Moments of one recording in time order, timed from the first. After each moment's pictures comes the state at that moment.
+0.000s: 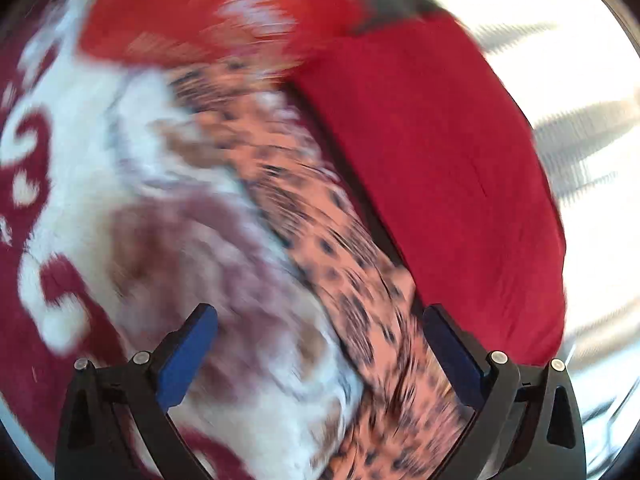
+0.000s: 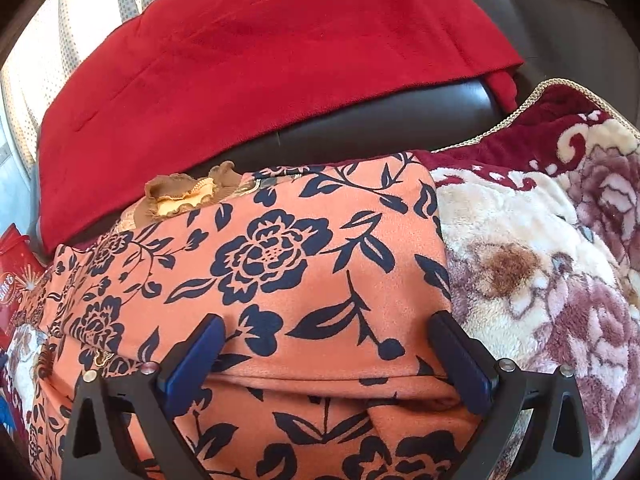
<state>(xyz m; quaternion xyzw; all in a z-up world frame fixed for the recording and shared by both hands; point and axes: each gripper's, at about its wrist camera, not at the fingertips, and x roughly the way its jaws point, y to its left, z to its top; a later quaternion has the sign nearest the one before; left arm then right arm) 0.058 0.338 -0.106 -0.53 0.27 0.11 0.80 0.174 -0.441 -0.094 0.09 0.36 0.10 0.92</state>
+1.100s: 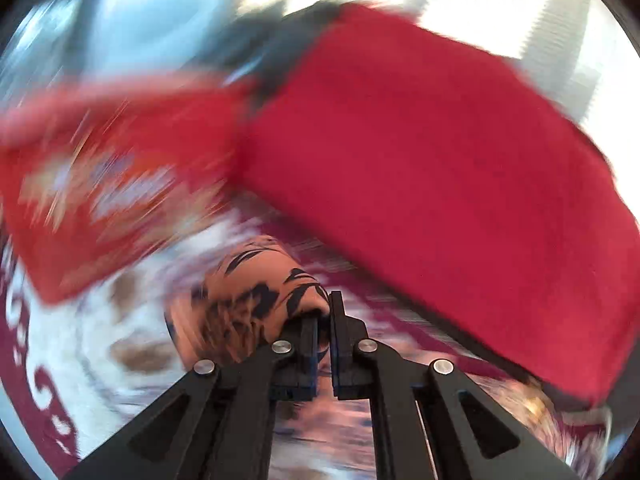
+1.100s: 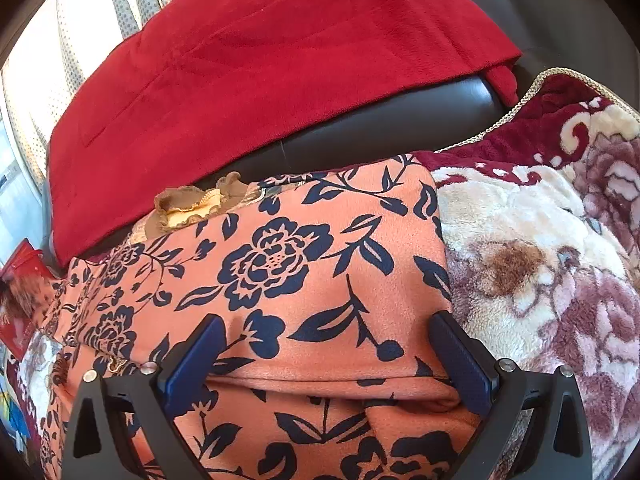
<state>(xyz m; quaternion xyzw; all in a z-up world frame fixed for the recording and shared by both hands) 0.201 0.292 0.007 -0.23 0.28 0.17 0.92 0.167 -0.445 -0.091 0.13 0.34 0.11 0.92</state>
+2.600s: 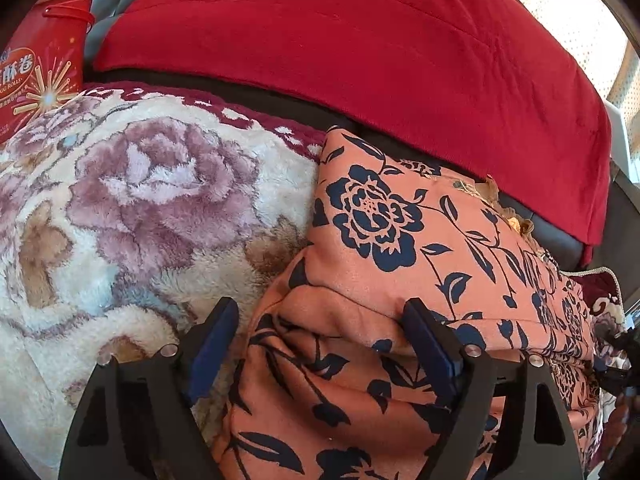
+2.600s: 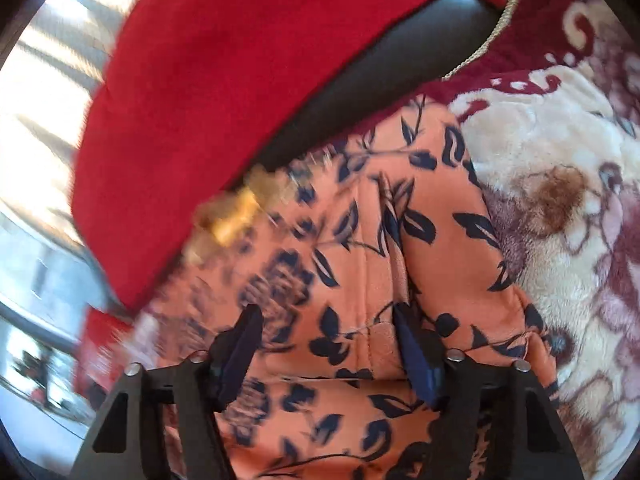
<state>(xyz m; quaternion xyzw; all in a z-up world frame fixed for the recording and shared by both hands) 0.225 0.128 -0.150 -0.19 0.39 0.05 0.90 0.193 -0.442 -0.081 0.27 0.45 0.15 0.84</state>
